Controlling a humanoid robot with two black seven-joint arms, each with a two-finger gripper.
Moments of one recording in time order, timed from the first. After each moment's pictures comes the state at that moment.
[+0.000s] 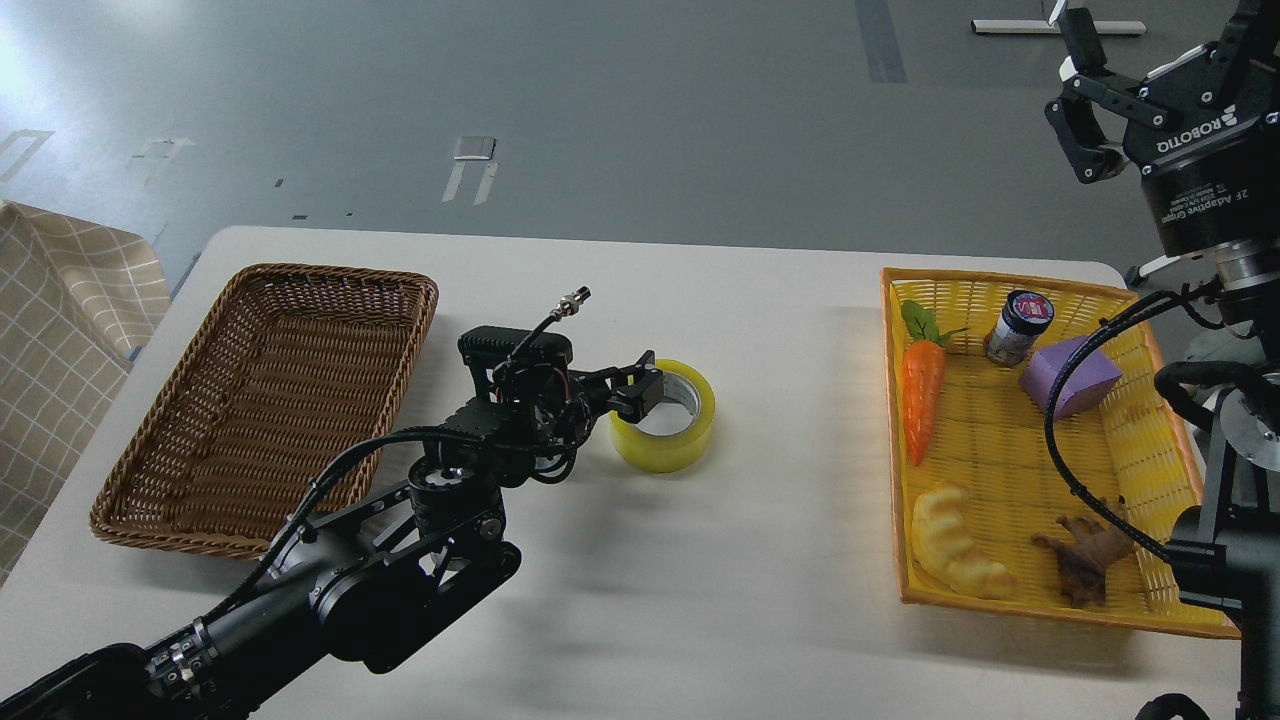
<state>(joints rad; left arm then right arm) -0.42 0.08 -0.80 -1.31 2.18 -0.20 0.43 0.38 -0.03 1.77 1.55 -0.88 0.49 -0.04</state>
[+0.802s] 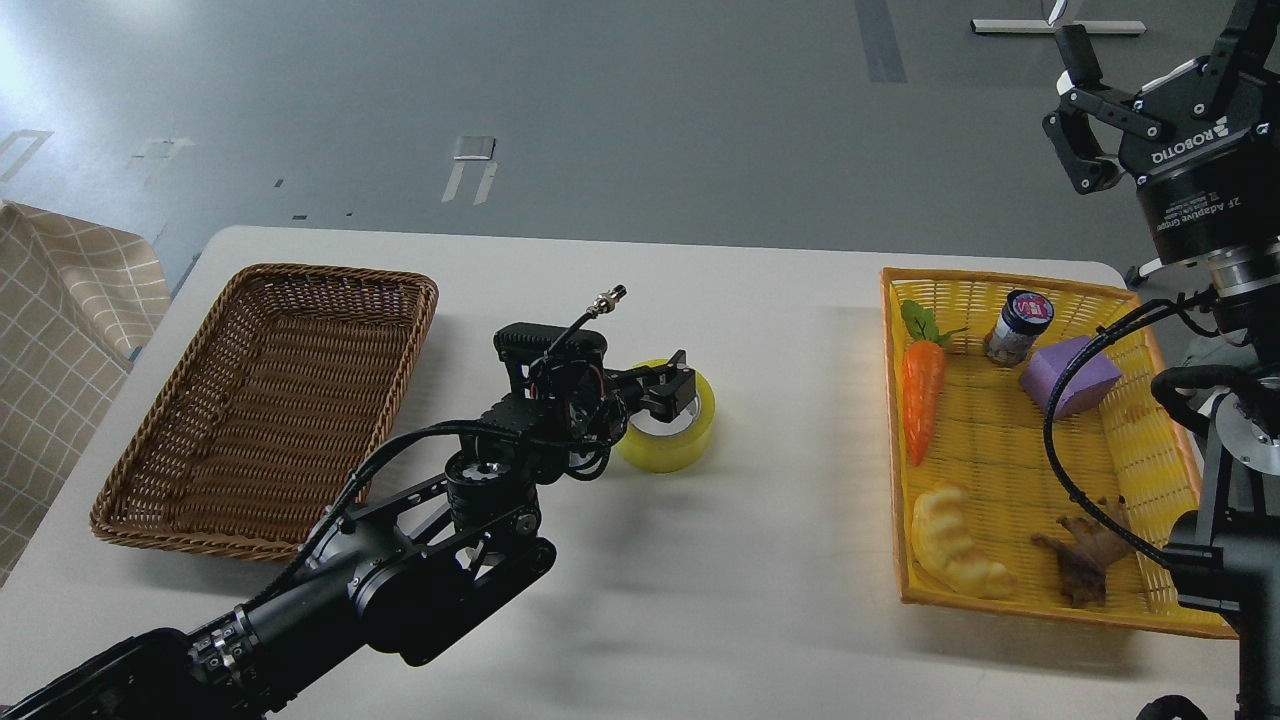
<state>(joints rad) -0.46 0.01 -0.77 -1.27 2.18 -0.19 0.43 0.38 -0.03 1.77 1.52 -0.88 0.49 -0.04</state>
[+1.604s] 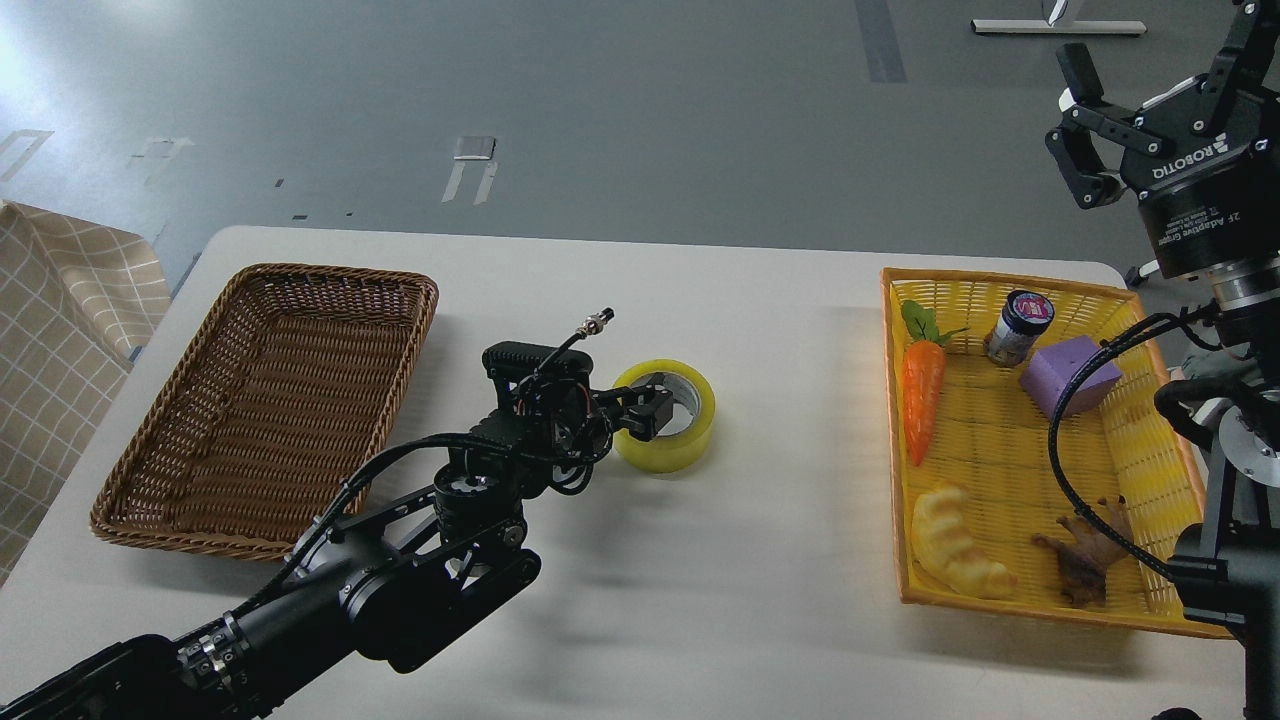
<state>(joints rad) -0.44 0.04 -0.75 -1.22 2.18 -0.19 0.43 0.35 -0.04 1.77 1.53 -0.88 0.49 -0.04</state>
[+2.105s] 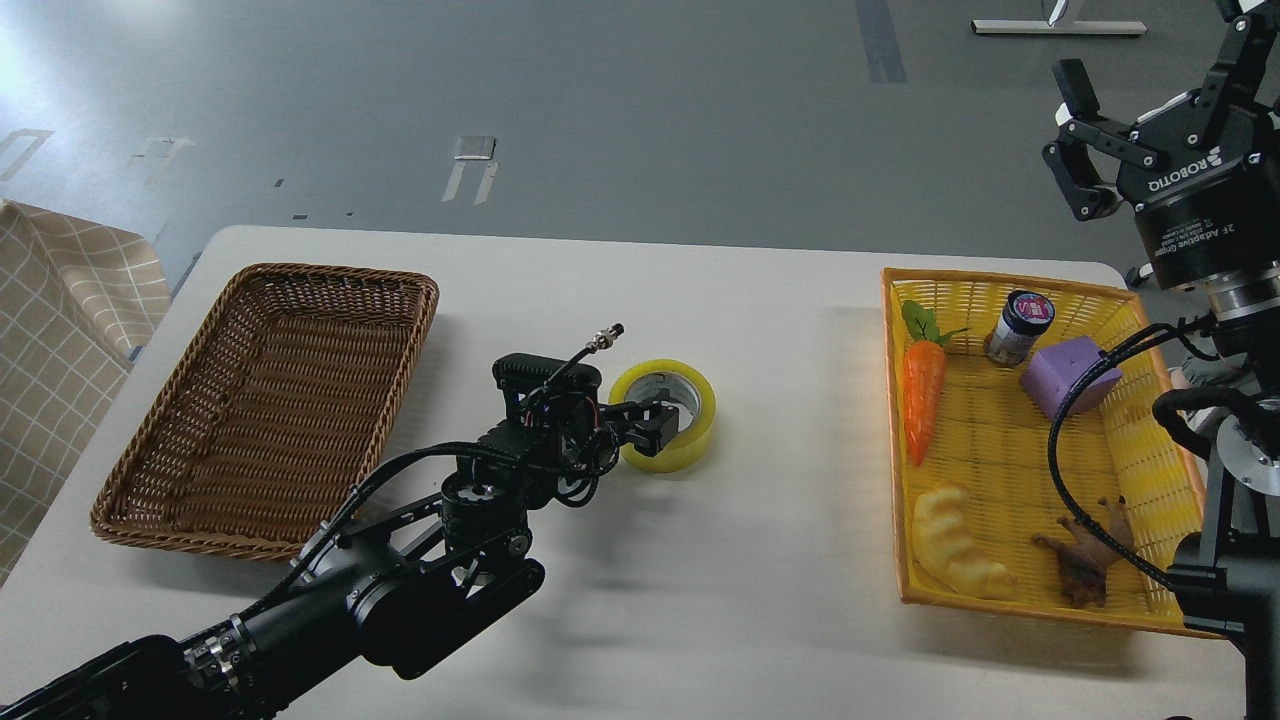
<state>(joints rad) -0.44 0.03 -0.72 -1.20 2.18 -0.19 0.40 0.34 -0.04 1.77 1.52 -0.88 0.49 -0.04</state>
